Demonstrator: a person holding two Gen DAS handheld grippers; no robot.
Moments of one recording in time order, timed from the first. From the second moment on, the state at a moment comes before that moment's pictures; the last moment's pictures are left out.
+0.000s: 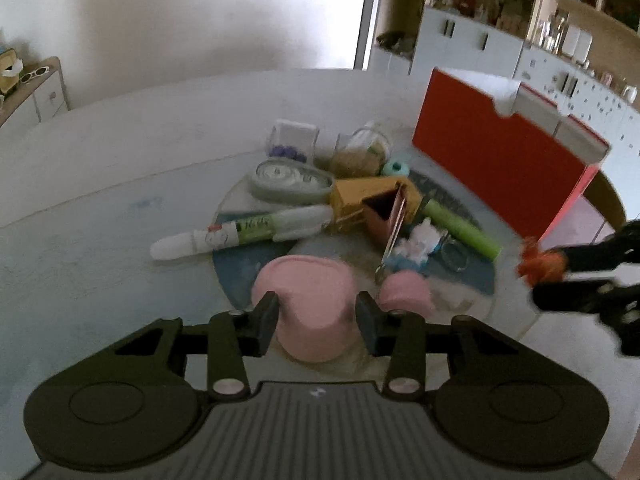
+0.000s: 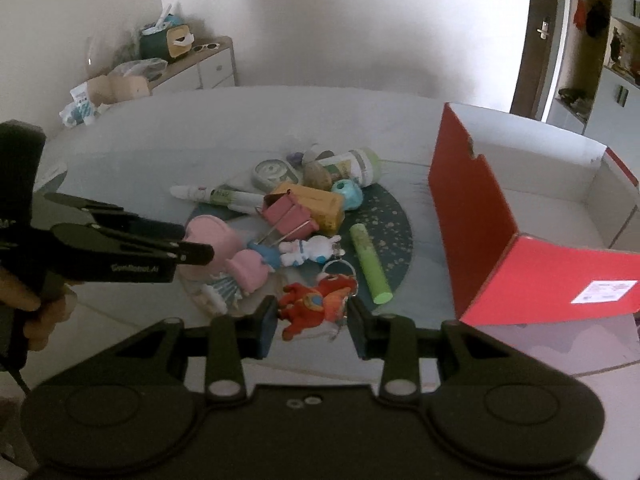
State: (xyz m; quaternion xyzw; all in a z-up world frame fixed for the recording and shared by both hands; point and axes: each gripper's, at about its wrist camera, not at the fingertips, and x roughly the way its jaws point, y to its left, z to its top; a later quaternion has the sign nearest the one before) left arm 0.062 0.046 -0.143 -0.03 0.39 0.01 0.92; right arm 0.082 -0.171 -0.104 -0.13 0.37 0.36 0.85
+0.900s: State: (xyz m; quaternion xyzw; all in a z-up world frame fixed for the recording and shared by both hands) left arm 0.084 0.043 -0.166 0.01 0.38 0.03 0.92; right arm 0.082 -0.188 -0.104 -0.10 0.39 0.34 0.85
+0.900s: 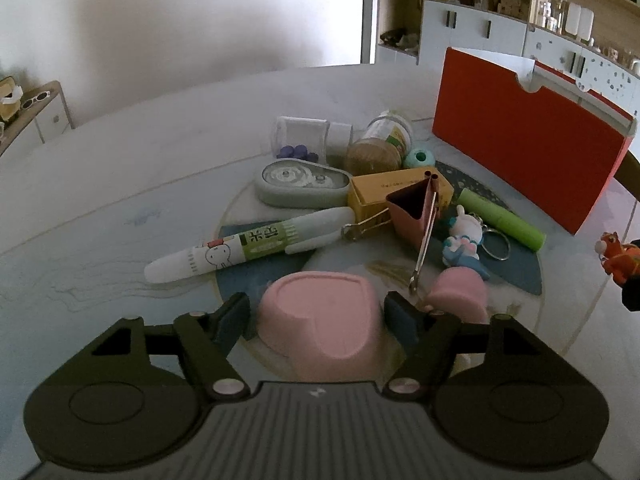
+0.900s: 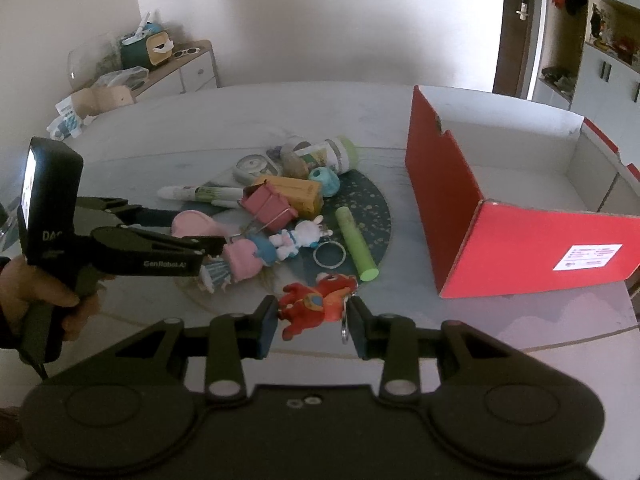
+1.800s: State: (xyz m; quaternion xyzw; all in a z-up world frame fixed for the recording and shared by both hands) left arm 0.108 -0.026 -0.057 -0.03 0.36 -0.03 0.93; right arm 0.187 -0.264 -0.037 -0.08 0.34 0.35 0.87
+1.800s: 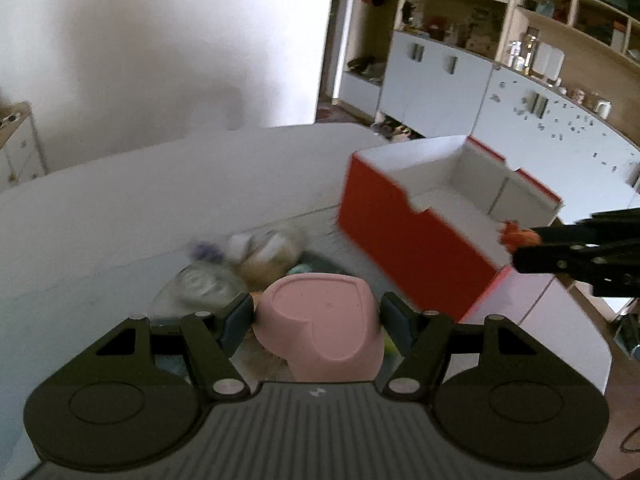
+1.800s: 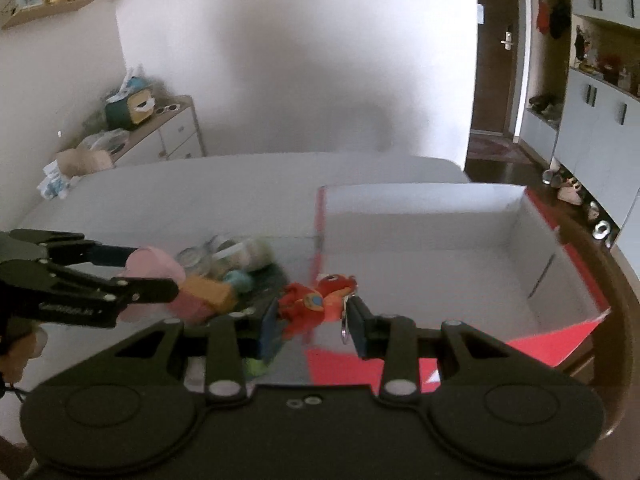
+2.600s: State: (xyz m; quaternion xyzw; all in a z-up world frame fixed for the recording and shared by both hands) left arm 0.272 -0.190 -0.041 0.02 0.36 -0.08 0.93; right arm 0.301 -0.330 -0.080 -0.12 0.37 0.34 0.86
